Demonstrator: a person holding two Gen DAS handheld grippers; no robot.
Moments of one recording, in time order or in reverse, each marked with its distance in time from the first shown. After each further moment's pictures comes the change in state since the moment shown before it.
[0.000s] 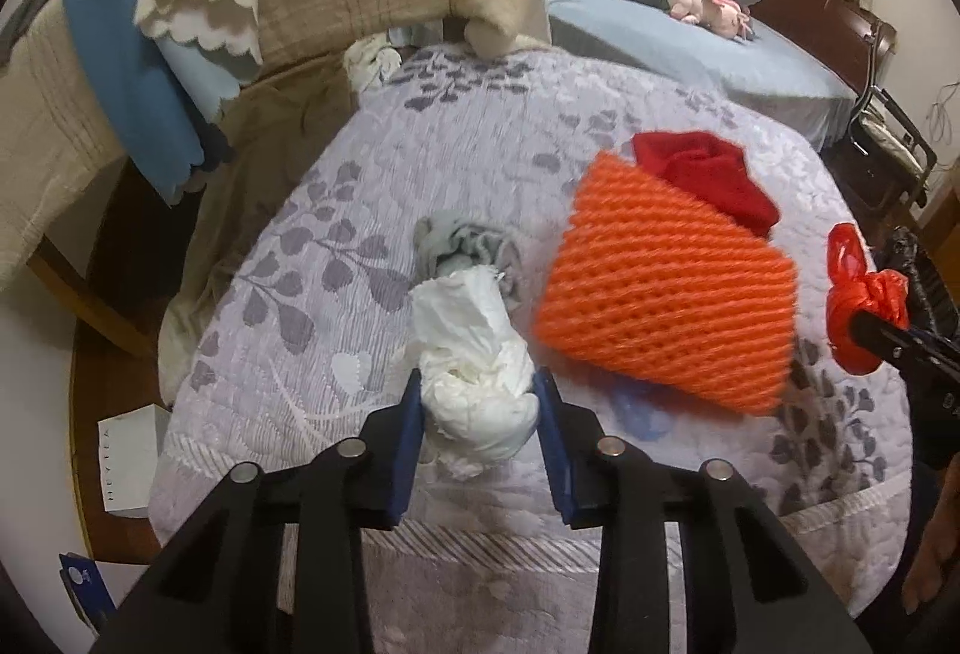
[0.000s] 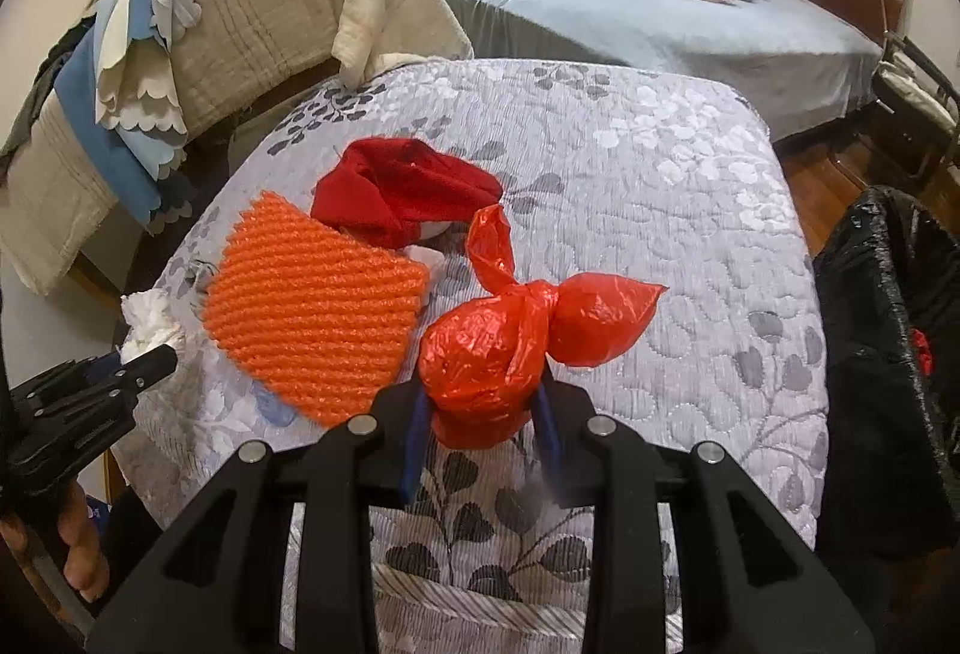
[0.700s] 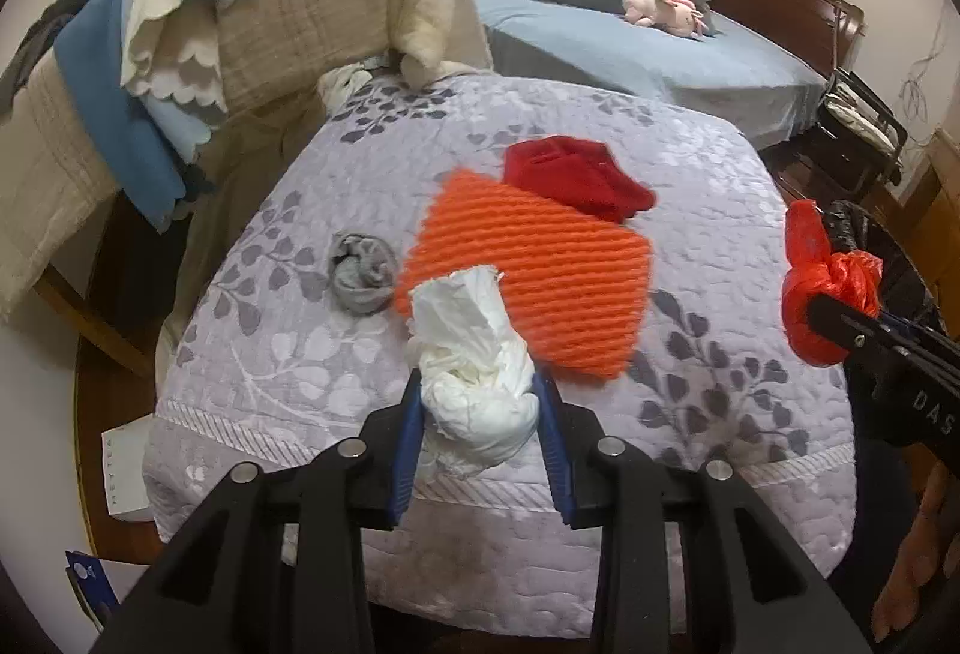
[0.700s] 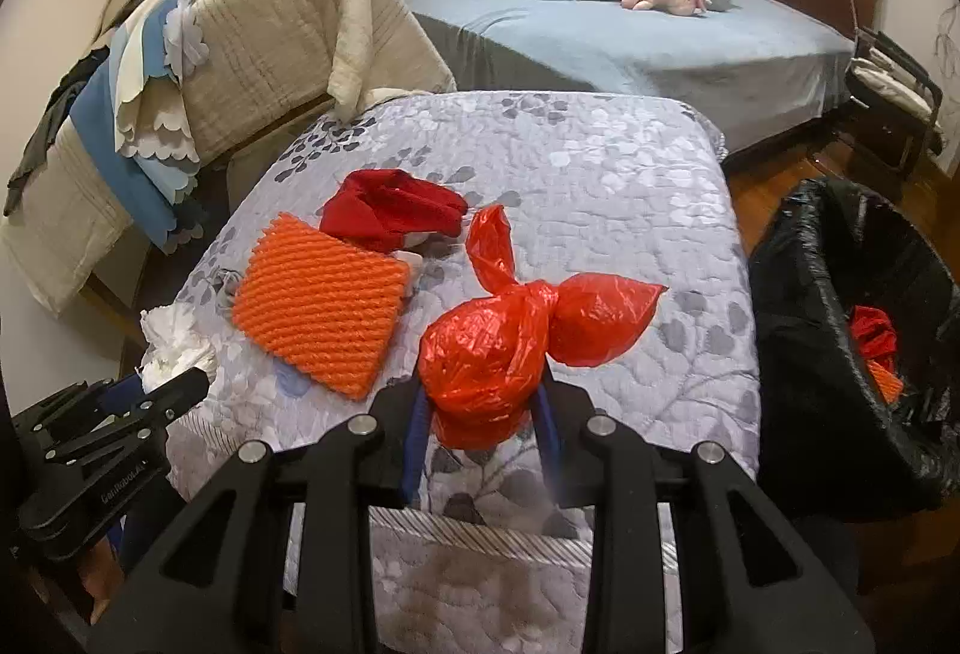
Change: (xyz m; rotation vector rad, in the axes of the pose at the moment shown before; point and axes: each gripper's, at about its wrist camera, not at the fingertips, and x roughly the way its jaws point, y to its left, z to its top) left arm -0.054 -0.072 -0.014 0.059 -0.027 -0.018; right arm -0.063 -0.022 -0.018 0.042 -0.049 -0.009
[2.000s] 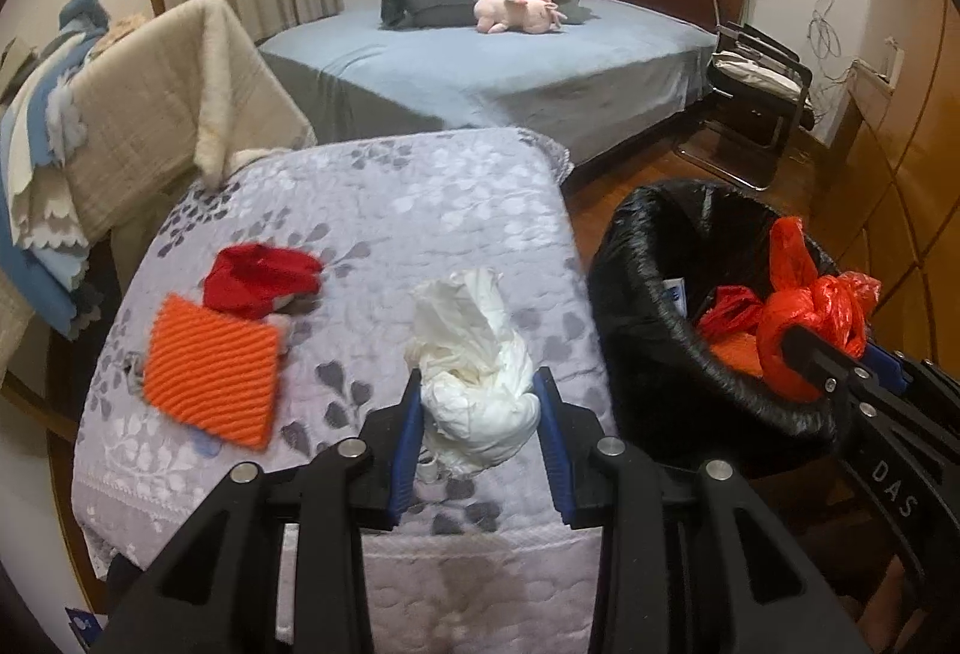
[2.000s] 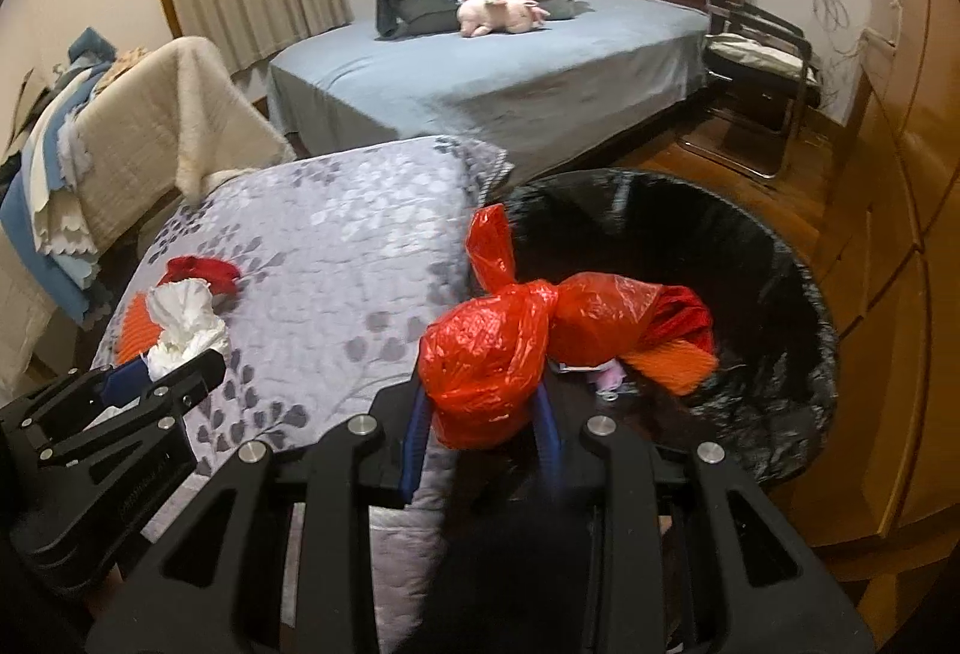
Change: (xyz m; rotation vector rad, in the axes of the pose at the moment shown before) left arm -0.033 -0.239 0.027 0.185 -0.046 -0.111; right arm -0.092 -0.183 -0.013 0.161 -0.073 -0.208
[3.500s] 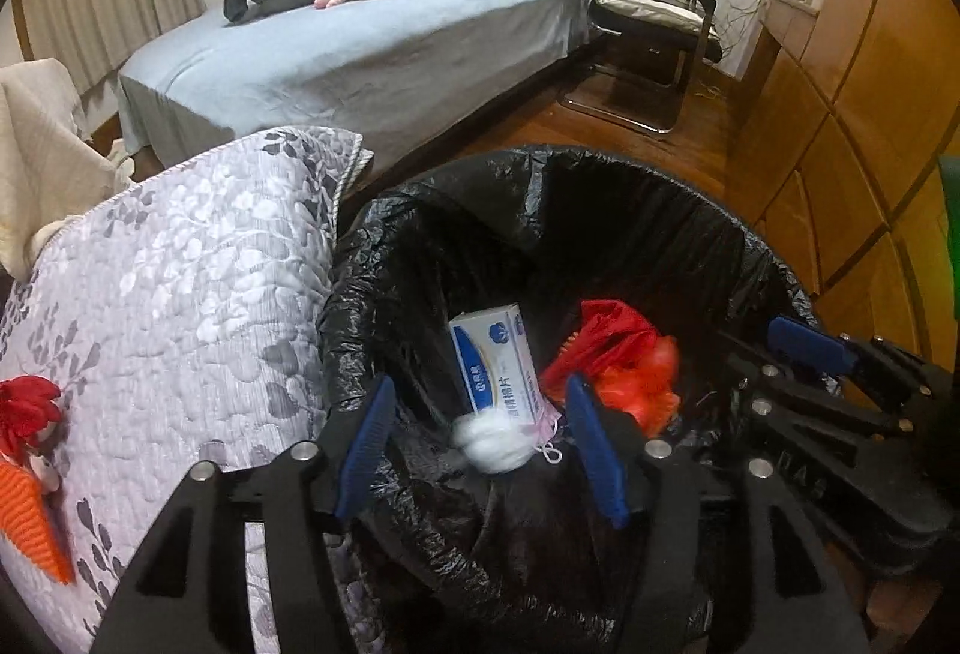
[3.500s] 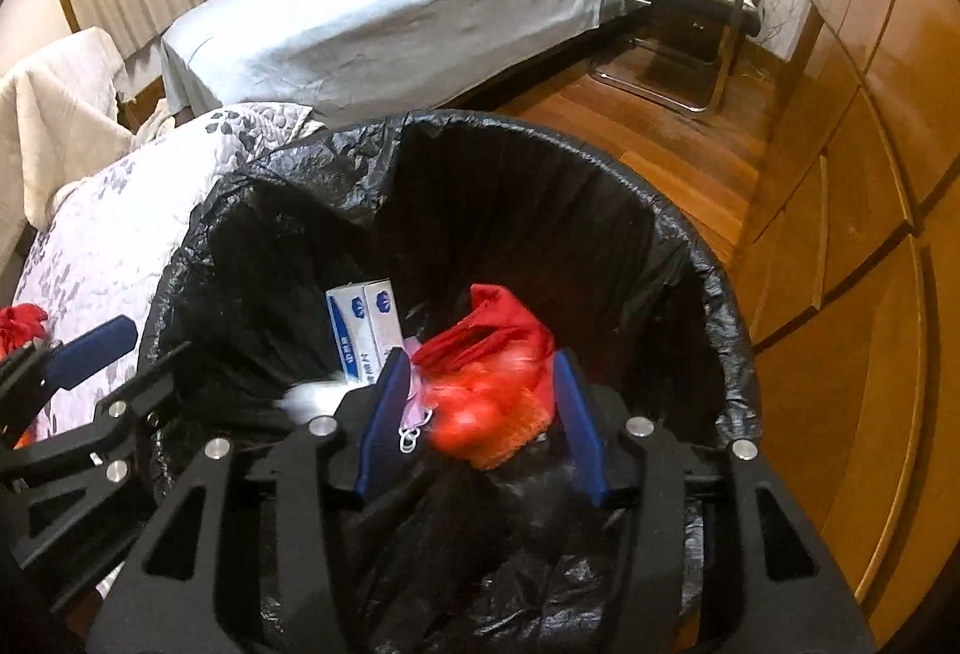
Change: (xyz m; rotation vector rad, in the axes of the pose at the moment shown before) left arm 0.122 -0.162 0.056 0.163 0.084 -0.198; right arm 0.113 -0.168 0.034 0.101 0.142 -0.150
